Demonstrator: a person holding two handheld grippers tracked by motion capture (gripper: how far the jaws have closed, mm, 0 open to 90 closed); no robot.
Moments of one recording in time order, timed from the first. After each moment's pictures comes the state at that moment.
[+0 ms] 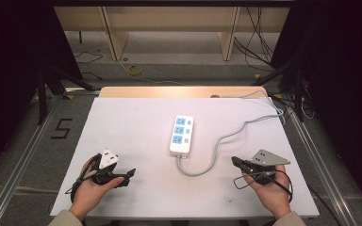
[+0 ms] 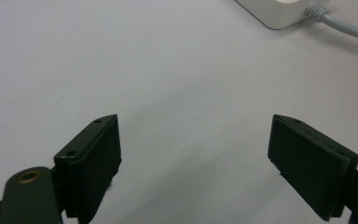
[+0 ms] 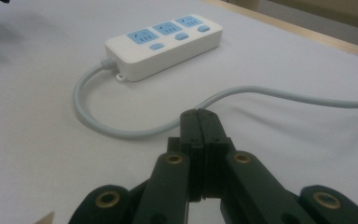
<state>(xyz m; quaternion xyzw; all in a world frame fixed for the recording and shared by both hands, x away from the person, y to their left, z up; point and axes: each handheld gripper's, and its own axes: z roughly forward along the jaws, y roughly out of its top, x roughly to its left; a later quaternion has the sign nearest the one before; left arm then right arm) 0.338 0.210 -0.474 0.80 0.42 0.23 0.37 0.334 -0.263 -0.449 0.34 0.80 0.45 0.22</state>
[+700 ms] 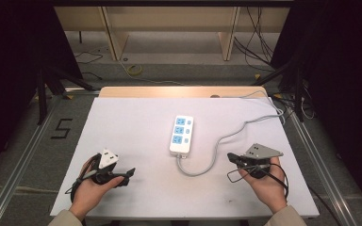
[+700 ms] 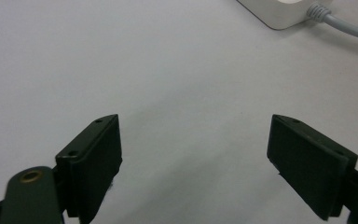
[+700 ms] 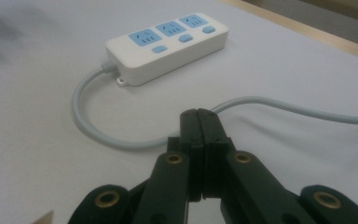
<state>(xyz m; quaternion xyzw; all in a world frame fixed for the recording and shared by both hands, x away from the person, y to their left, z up) 0.339 0.210 -0.474 0.80 0.42 0.23 0.36 0.348 -0.250 -0.439 0.33 0.81 0.43 0.22</state>
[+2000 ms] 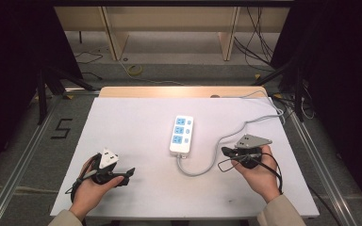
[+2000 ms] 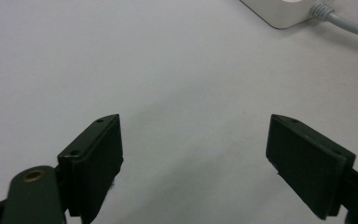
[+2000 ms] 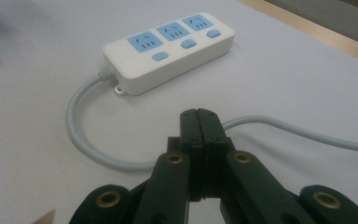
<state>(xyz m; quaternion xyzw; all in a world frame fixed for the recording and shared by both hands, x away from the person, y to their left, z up) 0.339 0.210 -0.473 0.80 0.42 0.23 0.36 0.371 -0.230 -0.426 0.33 0.83 0.40 0.20</state>
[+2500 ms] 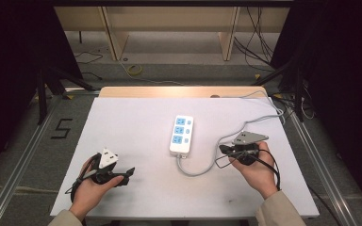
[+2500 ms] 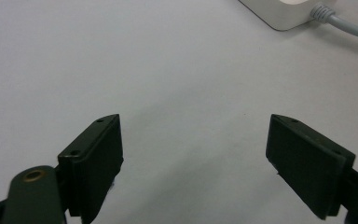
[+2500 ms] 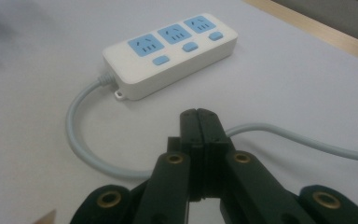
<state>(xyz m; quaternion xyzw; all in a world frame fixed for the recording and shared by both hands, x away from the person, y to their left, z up) 0.339 0.211 -0.473 0.80 0.42 0.23 0.36 0.378 -0.224 -0.423 0.33 0.84 0.40 0.20</state>
